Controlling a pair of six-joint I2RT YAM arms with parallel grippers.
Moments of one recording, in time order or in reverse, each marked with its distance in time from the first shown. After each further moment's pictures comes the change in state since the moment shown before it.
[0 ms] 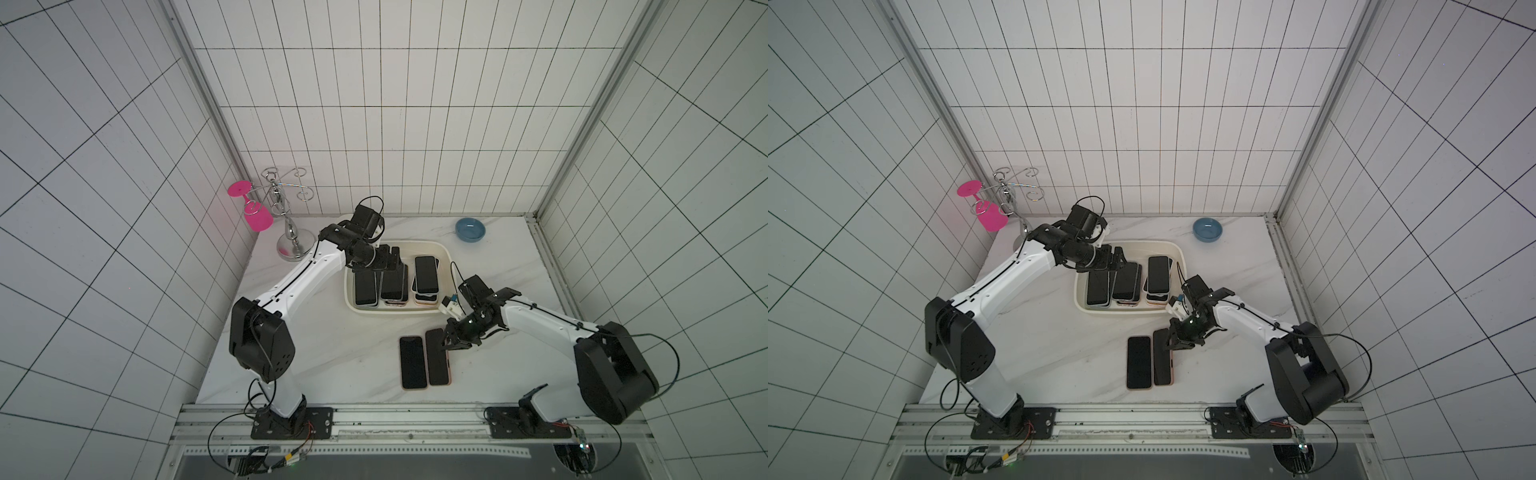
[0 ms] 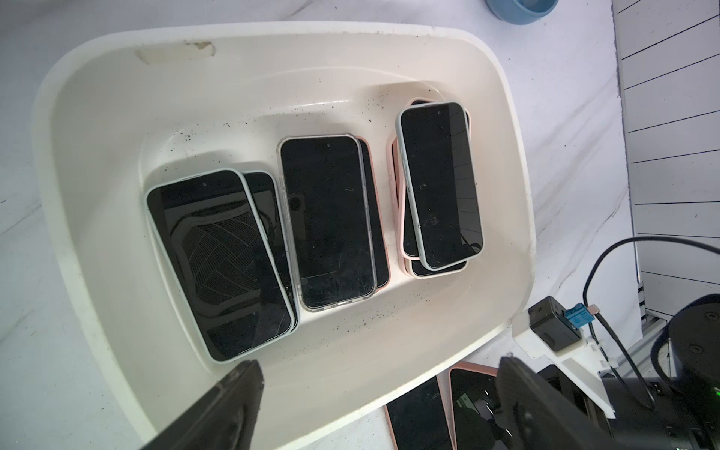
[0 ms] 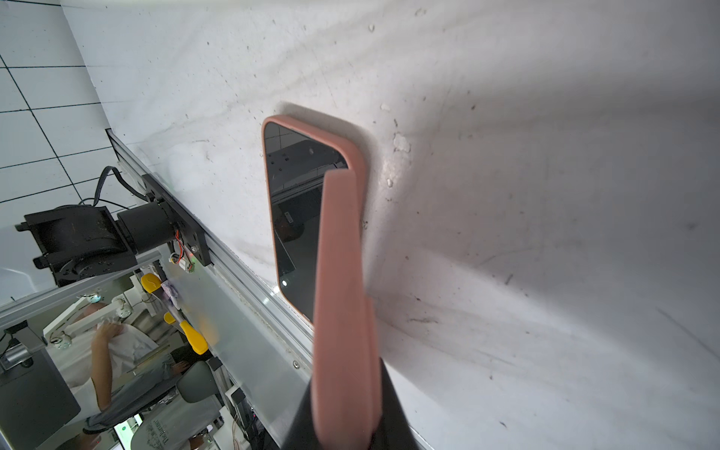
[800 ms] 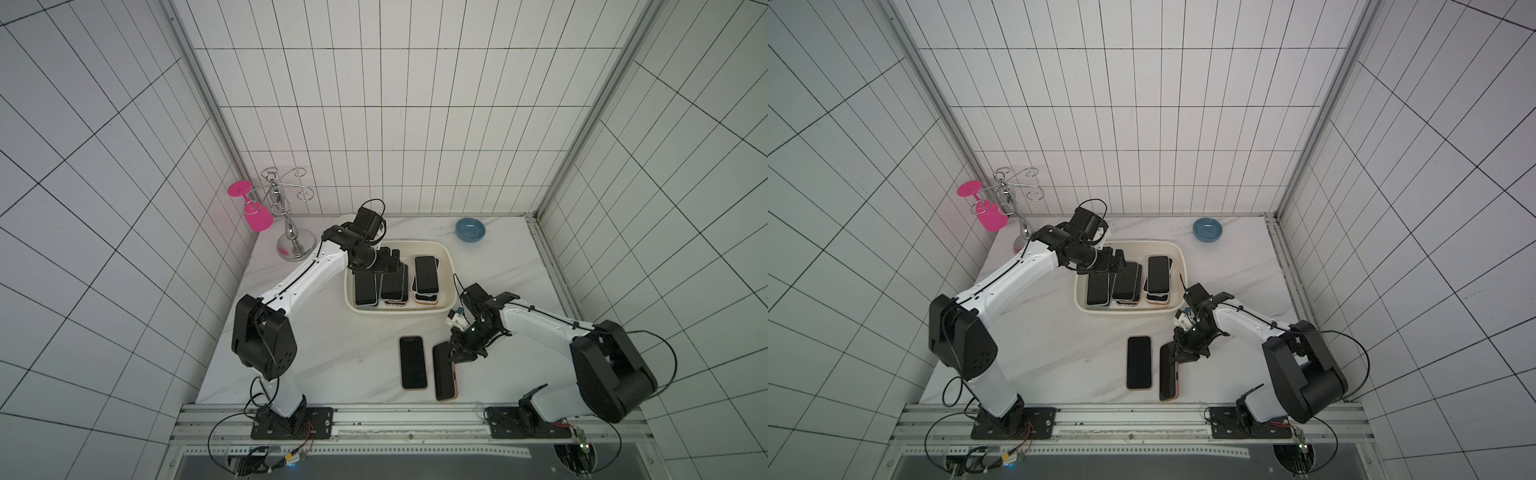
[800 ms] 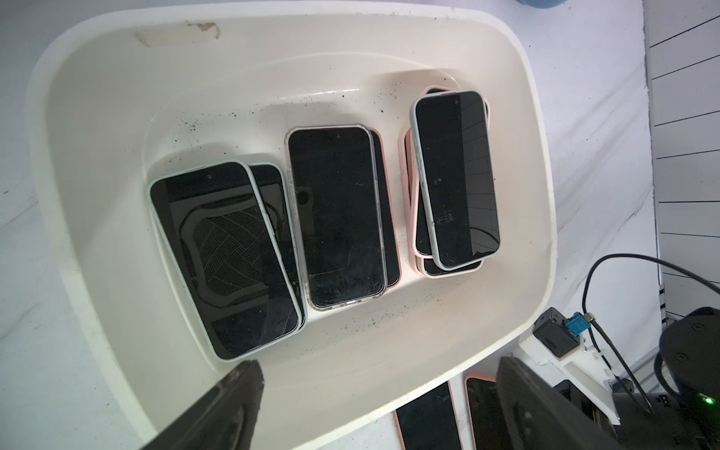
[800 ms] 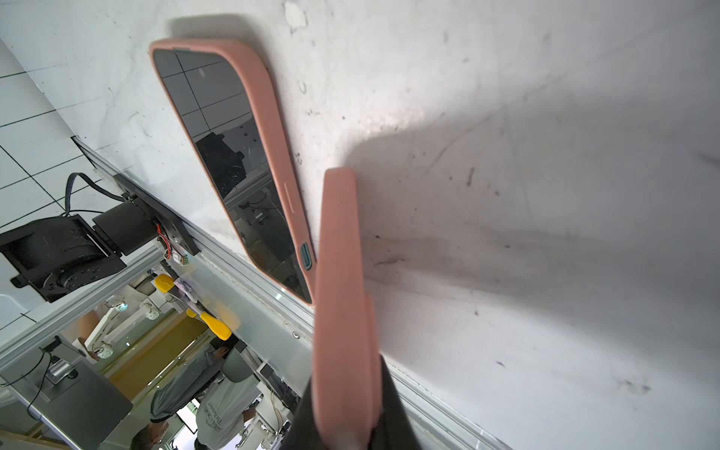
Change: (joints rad) left arm -0.006 0.018 -0.012 0.000 -0.024 0.001; right arm -0.017 0.012 -0.045 -0.067 0.002 0.078
